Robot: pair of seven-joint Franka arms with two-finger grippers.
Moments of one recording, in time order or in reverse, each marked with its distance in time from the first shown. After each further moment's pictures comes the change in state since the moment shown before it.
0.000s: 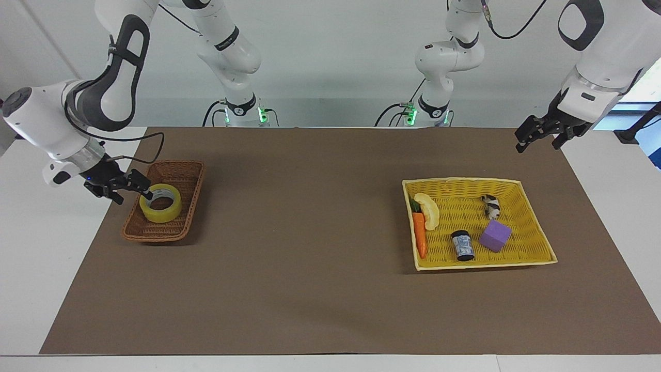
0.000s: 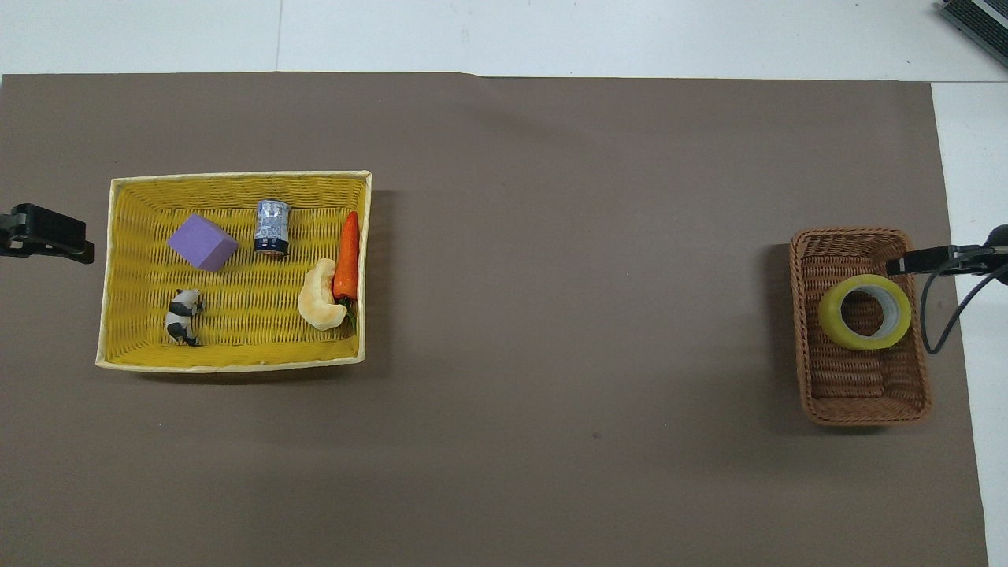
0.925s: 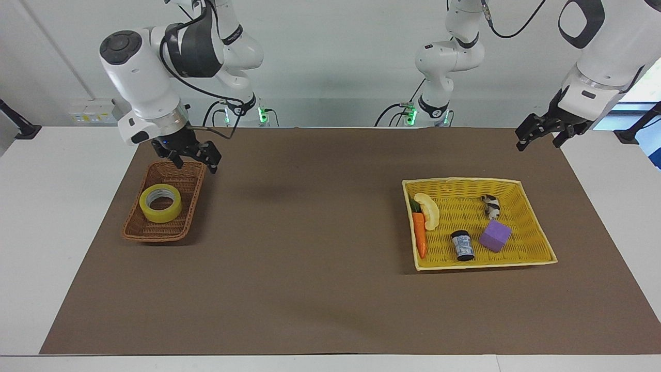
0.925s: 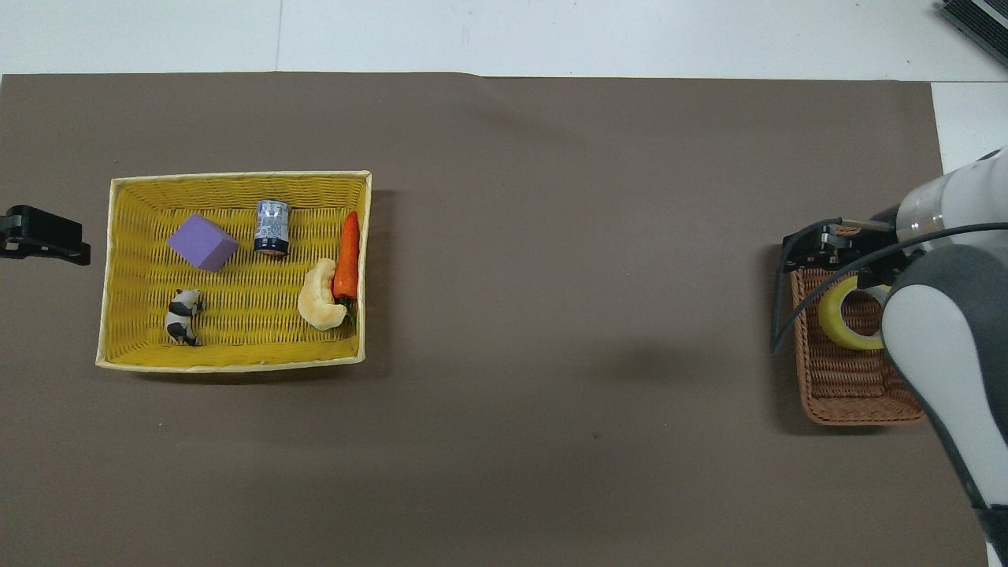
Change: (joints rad) left arm 0.000 0.000 0.000 0.000 0.000 -0.001 0.000; right arm 0.400 -0.191 0.011 0.004 -0.147 -0.220 0.723
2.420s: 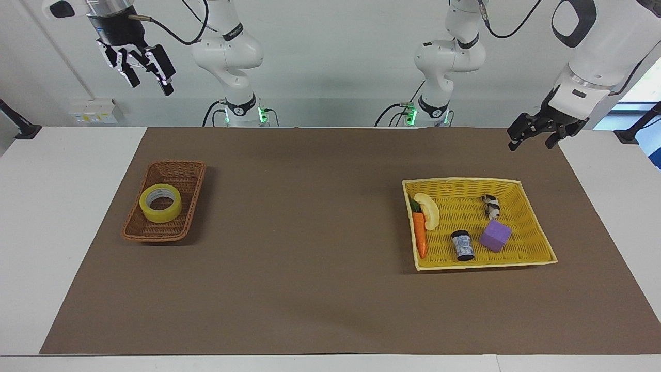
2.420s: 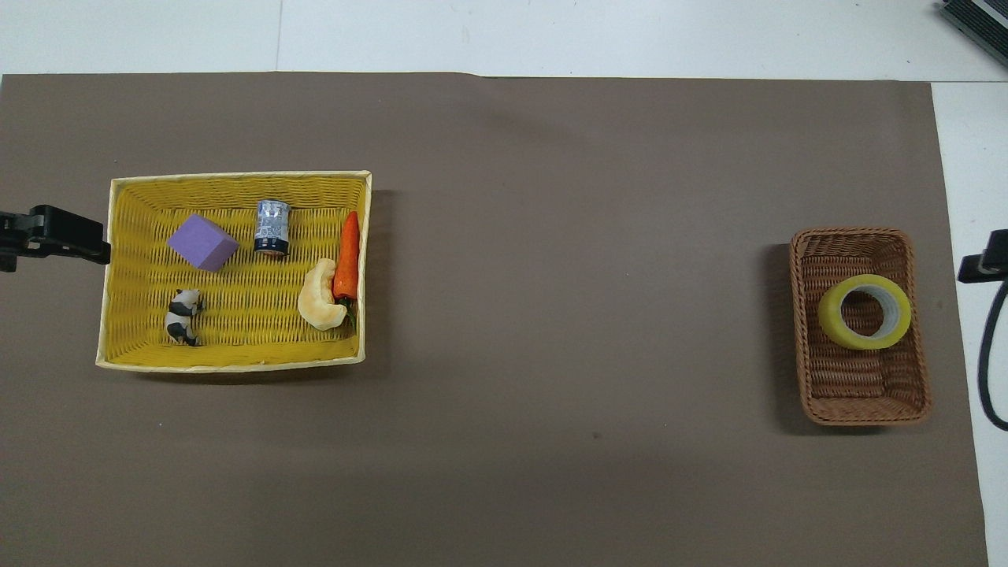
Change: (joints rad) left arm -0.163 -0.002 0.148 -0.001 -0.025 0.005 0.005; right arm 0.021 -0.140 -0.159 0.312 -0.004 -0.385 -0.024
